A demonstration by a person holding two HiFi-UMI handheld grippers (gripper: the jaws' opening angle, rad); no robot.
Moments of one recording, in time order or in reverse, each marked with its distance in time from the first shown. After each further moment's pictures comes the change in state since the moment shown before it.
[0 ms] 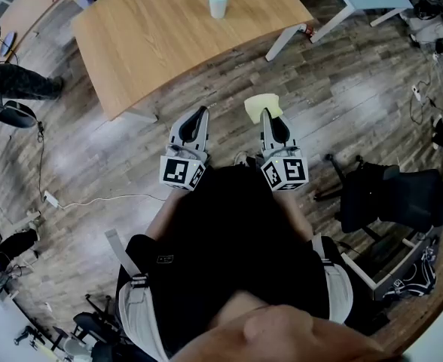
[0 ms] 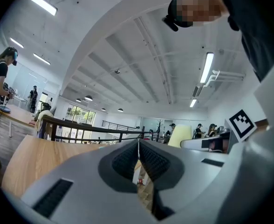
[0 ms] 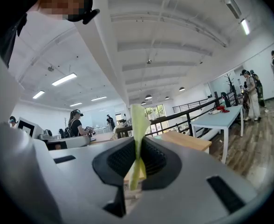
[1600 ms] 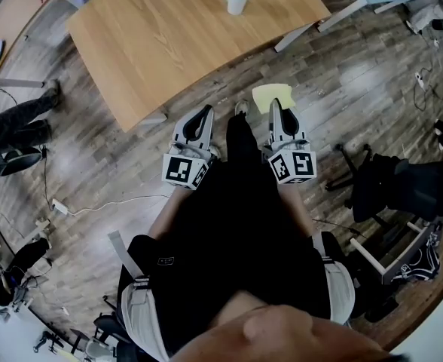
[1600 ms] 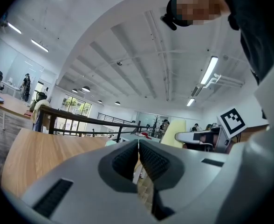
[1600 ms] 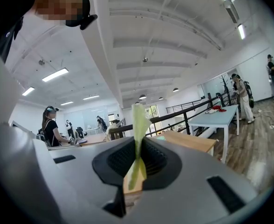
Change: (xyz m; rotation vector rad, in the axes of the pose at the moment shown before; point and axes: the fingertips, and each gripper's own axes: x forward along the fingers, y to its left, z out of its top) left arm 0.016 0.123 -0.018 -0.053 0.087 -0.076; right arm 0.110 0.042 -0.023 0.005 -0.007 -0.101
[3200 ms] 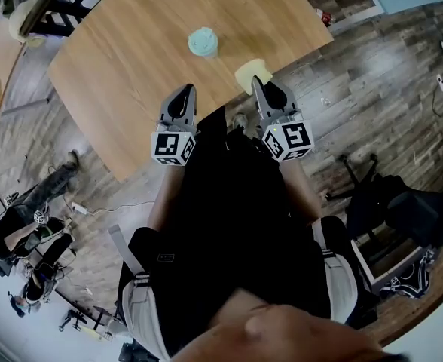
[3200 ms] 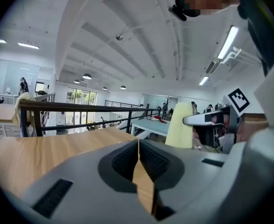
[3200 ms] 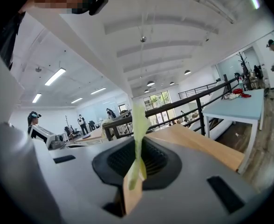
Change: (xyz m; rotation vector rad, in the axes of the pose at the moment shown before) left arm 0.337 0.126 -0.027 0.067 0.221 0.119; right arm 0.301 -0.188 0.020 0.044 0.170 0.199
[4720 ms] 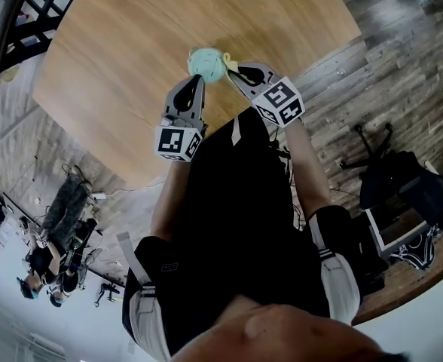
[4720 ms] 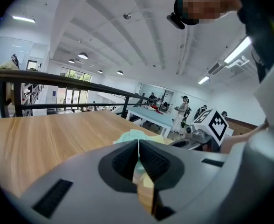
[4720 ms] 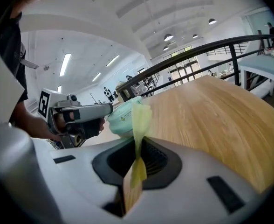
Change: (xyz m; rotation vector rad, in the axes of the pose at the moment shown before) left arm 0.125 0.060 -0.051 -0.097 0.158 -0.120; right arm 0.163 -0.024 -0.166 0.057 0.514 0.352
